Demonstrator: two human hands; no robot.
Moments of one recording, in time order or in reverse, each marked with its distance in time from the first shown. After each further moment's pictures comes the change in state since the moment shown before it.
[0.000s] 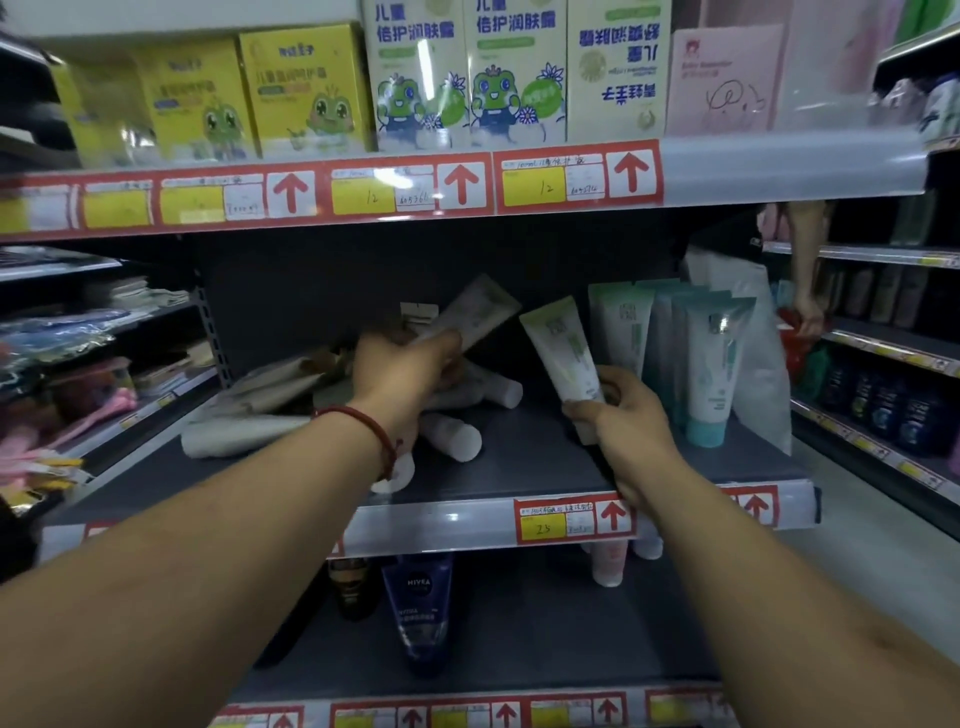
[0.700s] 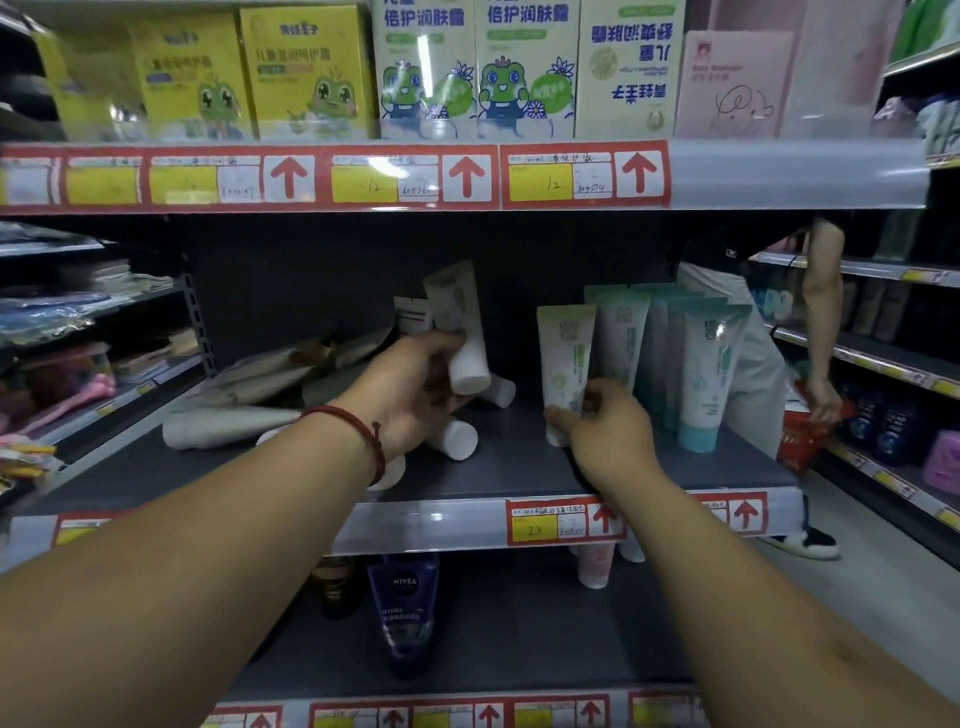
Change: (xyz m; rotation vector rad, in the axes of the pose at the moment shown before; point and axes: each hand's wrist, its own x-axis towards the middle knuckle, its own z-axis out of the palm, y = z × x) left_hand -0.005 0.003 0.007 -0.357 -0.335 -0.360; right_hand 0.000 0.007 0.008 -0.368 0.045 -0.108
